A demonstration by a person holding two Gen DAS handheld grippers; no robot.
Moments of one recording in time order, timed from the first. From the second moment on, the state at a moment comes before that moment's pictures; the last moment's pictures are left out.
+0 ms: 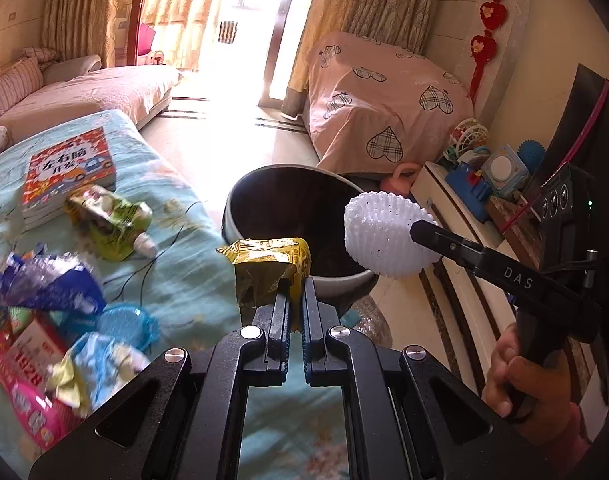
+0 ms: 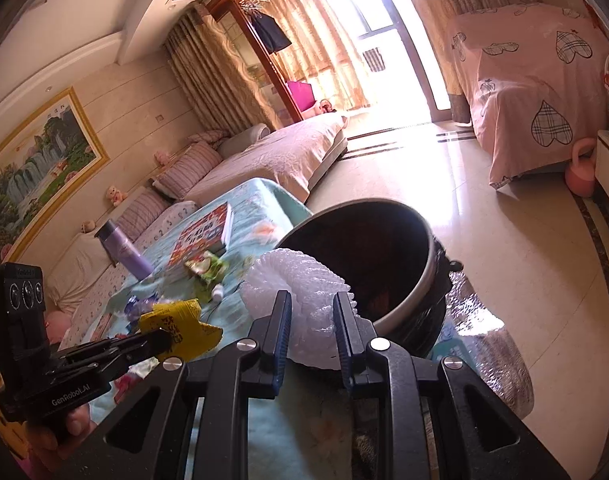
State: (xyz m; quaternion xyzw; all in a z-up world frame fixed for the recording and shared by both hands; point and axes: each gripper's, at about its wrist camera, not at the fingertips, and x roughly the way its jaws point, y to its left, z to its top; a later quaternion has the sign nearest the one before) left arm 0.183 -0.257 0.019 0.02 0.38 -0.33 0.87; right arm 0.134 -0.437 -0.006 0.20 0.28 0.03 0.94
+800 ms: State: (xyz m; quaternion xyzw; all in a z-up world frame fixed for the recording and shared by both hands) left arm 0.255 -0.334 -0.007 0.04 0.42 -0.32 0.85; right arm 0.208 -0.484 -0.019 0.21 0.31 0.02 0.93
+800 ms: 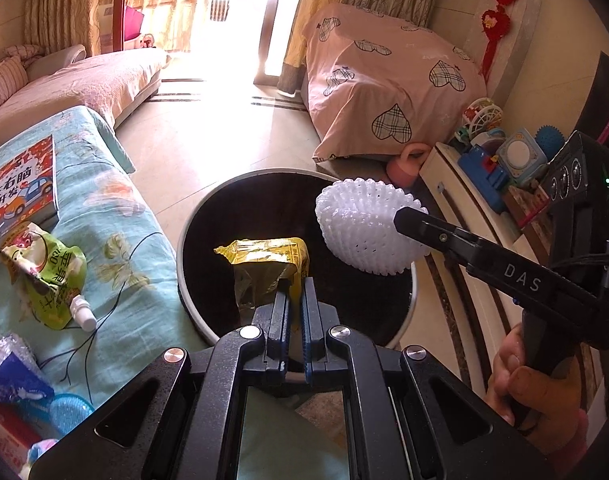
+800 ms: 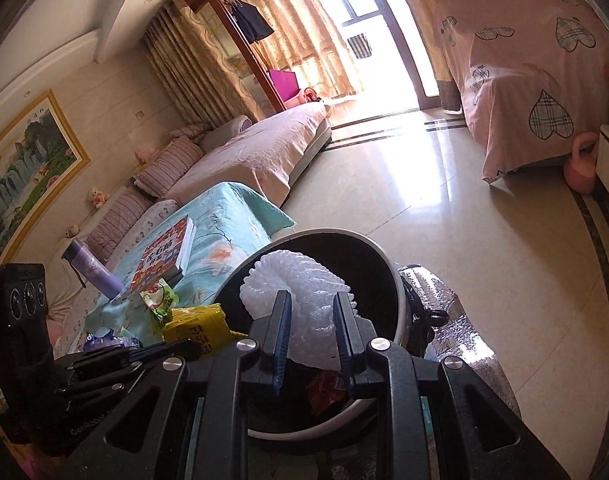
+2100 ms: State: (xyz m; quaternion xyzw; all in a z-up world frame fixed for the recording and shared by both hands) left arm 0.110 -0.130 -0.022 -0.04 0.40 -0.22 0.89; right arm 0.099 -0.360 -0.037 0.21 0.32 0.09 0.92
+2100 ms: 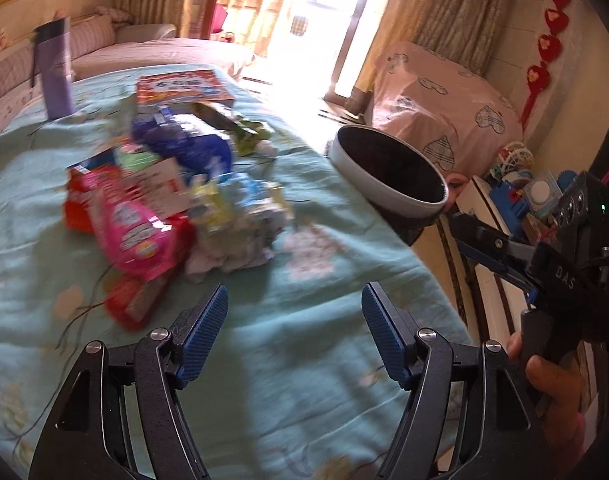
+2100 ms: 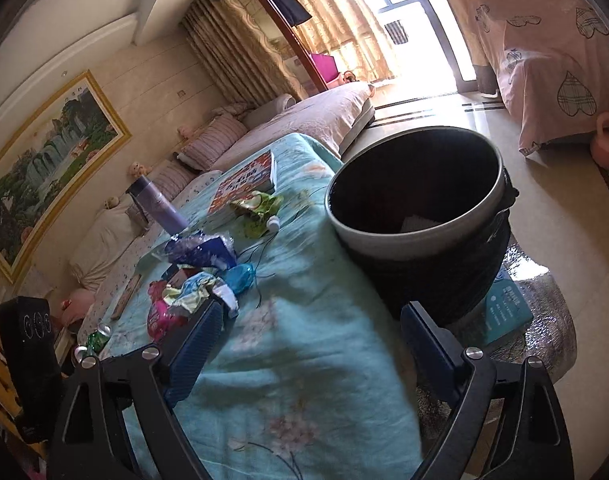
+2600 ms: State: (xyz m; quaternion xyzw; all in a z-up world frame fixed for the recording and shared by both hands) left arm 0.099 -0.048 -0.023 -0.06 0.39 -0.10 0.91; right arm 0.093 -0.289 -0.050 0.17 0.34 0.13 0.92
